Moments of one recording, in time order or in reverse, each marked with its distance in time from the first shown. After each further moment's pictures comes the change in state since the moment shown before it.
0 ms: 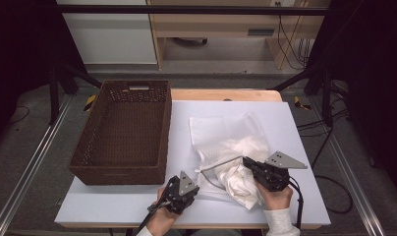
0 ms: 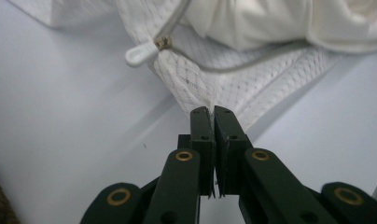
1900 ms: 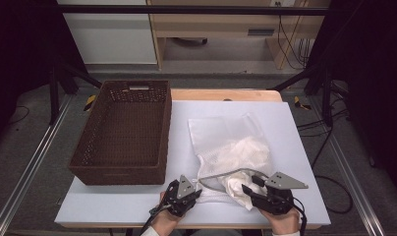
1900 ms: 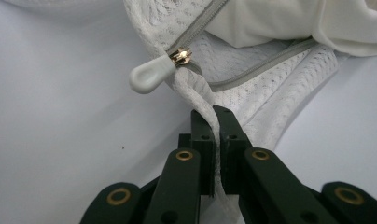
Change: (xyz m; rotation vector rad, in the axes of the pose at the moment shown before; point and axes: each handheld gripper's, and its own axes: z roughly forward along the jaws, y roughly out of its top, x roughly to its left) left arm 0.003 -0.016 0.020 -0.080 -0.055 -0.054; right arm 0.030 -0.030 -0.027 0.178 -0.031 -0.005
